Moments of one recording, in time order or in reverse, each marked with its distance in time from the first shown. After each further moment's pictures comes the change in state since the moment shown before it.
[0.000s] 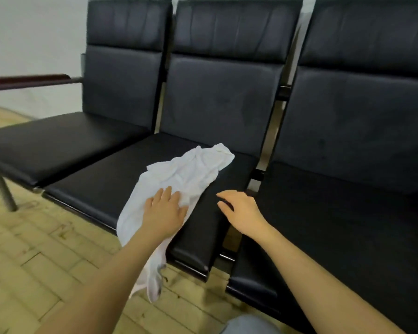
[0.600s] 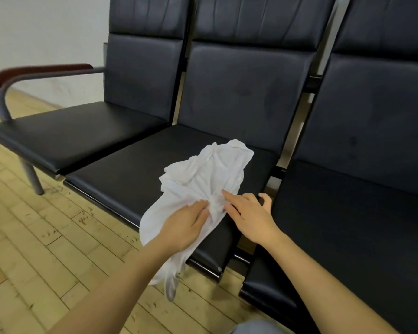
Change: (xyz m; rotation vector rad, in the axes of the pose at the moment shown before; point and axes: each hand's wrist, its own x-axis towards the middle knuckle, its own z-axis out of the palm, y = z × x) left_hand -0.023 0.003 0.008 -0.479 -0.061 0.176; right_hand 0.004 -0.004 0.025 -0.095 -0.079 -0.033
